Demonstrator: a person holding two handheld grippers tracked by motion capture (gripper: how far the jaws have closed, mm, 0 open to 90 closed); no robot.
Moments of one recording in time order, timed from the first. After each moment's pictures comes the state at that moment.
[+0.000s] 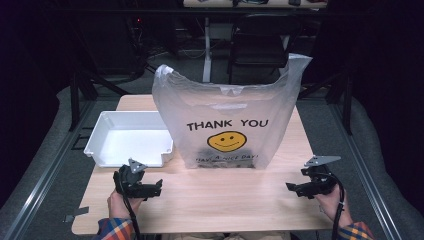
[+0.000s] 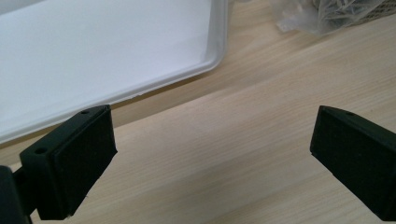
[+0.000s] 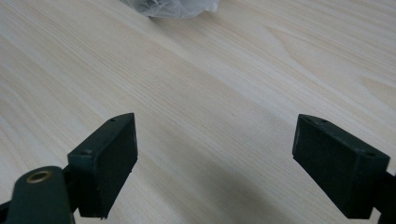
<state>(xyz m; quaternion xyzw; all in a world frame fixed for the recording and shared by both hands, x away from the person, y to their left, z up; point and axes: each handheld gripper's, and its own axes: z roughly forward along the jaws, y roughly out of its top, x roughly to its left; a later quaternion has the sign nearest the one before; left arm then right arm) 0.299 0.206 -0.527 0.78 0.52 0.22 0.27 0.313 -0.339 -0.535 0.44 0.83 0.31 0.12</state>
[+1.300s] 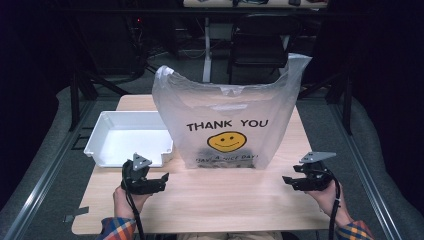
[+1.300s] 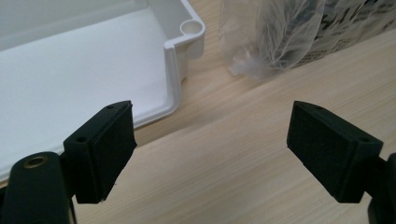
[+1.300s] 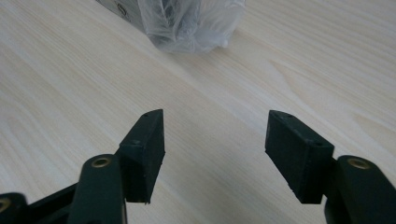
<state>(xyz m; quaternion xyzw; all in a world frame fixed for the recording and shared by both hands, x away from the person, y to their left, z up) 0.303 0.189 -0.504 0.78 0.49 0.21 0.34 0.317 -0.321 -0.518 0.42 0.84 0.32 0.15</state>
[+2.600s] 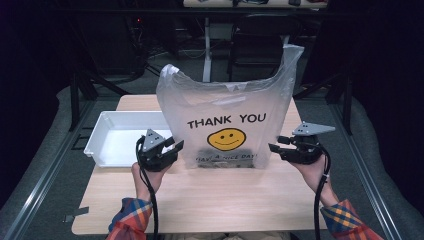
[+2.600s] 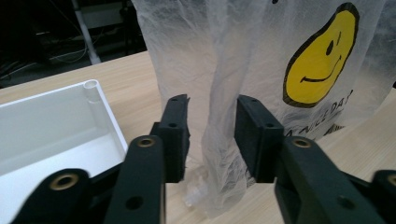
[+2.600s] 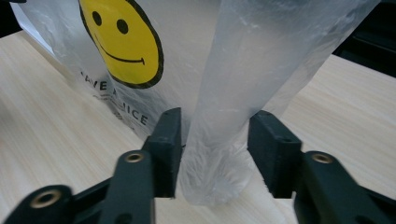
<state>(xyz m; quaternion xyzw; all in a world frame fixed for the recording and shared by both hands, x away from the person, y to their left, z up) 0.339 0.147 -0.462 0.75 0.40 0.24 0.47 0.349 -0.276 -0.442 0.37 0.80 0.43 0.20</state>
